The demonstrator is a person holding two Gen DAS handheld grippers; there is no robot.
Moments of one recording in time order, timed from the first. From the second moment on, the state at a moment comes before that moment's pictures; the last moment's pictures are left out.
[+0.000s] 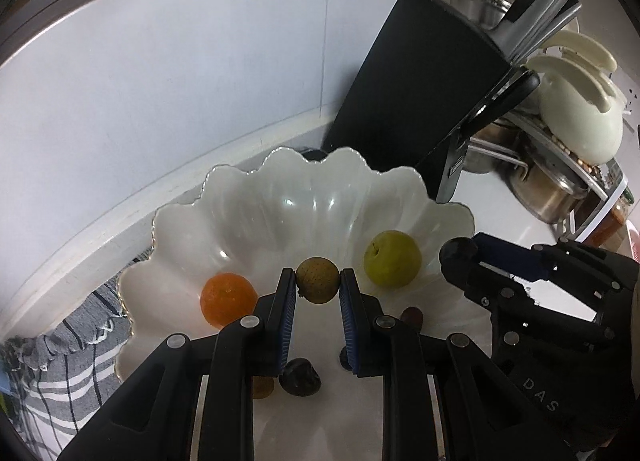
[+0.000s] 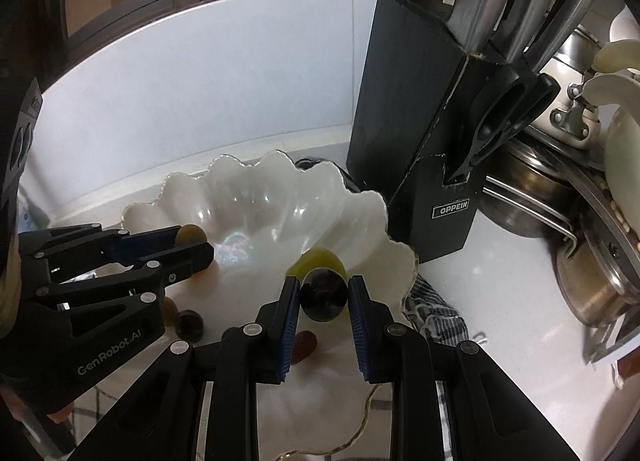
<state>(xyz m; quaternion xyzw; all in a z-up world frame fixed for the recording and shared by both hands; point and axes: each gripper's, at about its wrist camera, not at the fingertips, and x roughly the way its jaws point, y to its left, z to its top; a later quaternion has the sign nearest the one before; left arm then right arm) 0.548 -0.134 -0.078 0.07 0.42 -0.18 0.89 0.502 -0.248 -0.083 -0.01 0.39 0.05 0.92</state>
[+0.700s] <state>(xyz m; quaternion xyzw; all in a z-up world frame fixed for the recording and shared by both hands) 0.518 -0.104 -0.047 0.06 0.38 -0.13 0.91 0.480 -0.247 -0.065 0.00 0.38 0.05 0.93</state>
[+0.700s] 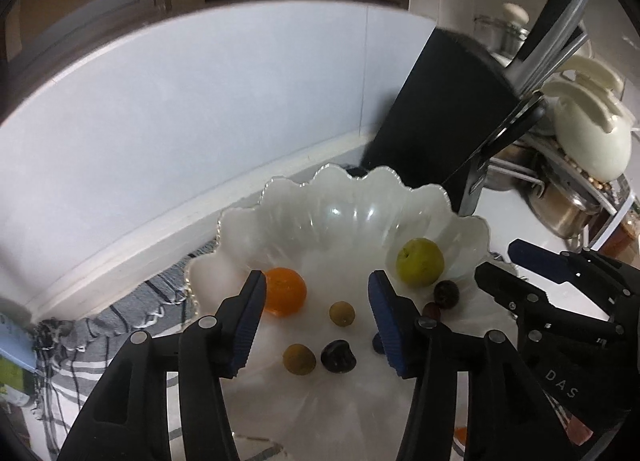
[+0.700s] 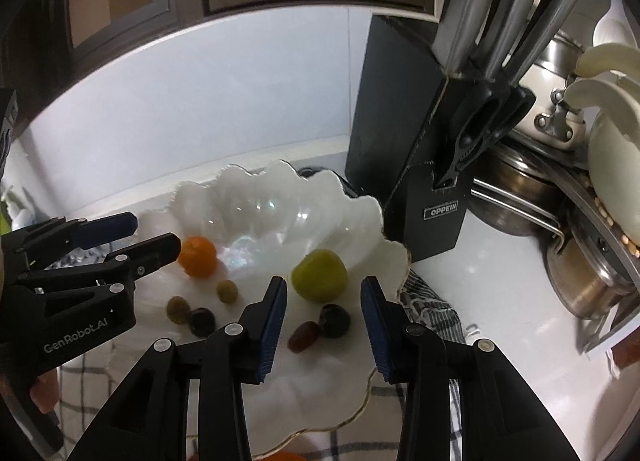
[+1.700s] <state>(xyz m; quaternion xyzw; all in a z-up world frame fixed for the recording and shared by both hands) 0.376 -0.077 0.019 0.06 0.29 -0.12 0.95 0.356 -0.235 -0.007 0.01 0.28 0.08 0.96</state>
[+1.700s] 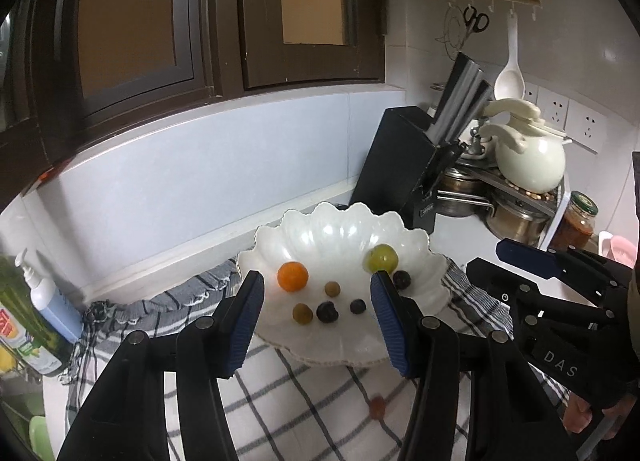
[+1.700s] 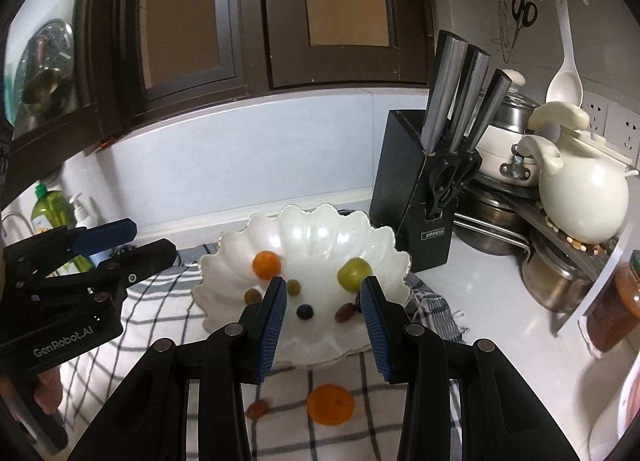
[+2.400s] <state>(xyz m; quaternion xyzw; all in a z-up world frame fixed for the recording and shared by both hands) 0.323 -0.080 -0.010 0.06 0.31 -0.12 0.94 0.305 -0.234 -0.026 0.00 0.28 0.10 0.95</state>
